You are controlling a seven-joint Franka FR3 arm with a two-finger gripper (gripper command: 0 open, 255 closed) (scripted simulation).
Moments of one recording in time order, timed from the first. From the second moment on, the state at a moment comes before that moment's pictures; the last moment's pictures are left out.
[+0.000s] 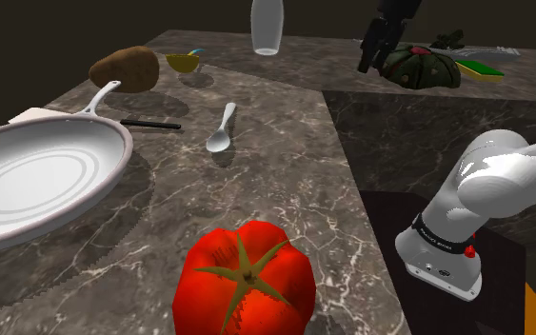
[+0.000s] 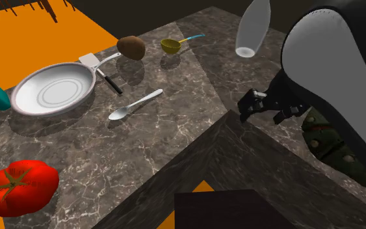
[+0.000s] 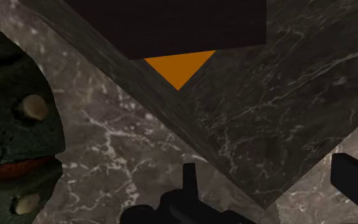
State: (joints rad) arm 0.01 -0.82 -0.06 -2.33 0.09 1.59 0.00
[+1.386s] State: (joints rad) arm -0.06 -0.48 0.43 -2.09 0.35 1.72 0.89
